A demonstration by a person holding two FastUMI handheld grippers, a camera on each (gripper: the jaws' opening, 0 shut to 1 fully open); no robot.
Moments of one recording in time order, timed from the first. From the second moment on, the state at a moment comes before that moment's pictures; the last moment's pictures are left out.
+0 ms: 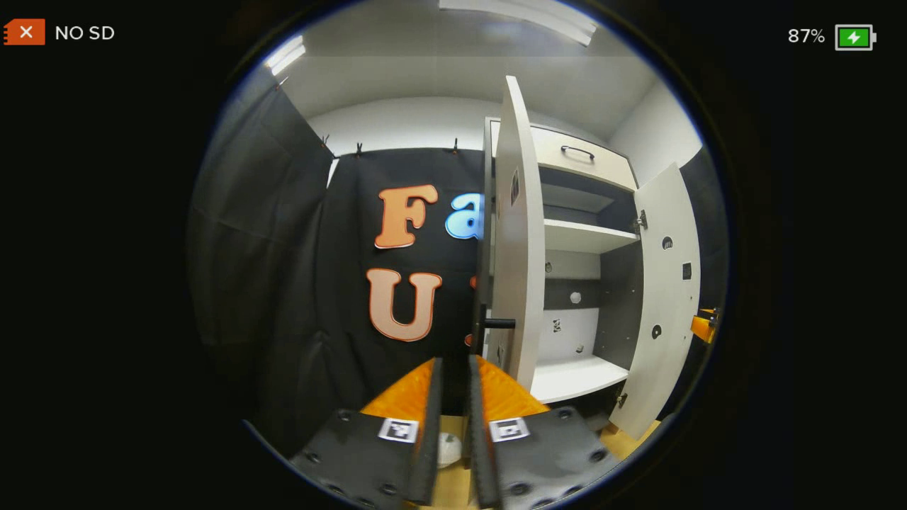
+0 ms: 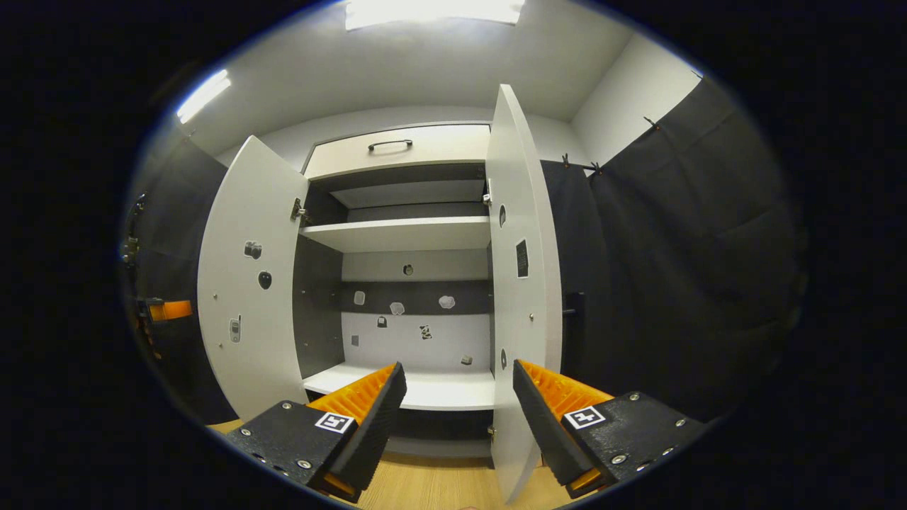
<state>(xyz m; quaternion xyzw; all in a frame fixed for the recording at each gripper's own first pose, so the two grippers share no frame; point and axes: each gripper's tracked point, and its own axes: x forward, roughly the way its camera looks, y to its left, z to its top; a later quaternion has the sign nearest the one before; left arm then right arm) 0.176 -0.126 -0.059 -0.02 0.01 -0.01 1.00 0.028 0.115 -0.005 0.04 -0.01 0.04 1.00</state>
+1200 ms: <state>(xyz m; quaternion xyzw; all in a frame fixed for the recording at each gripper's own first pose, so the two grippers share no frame) 0.153 -0.127 -0.052 -0.02 0.02 0.00 1.00 0.004 0.096 0.002 0.04 -0.02 0.04 1.00</state>
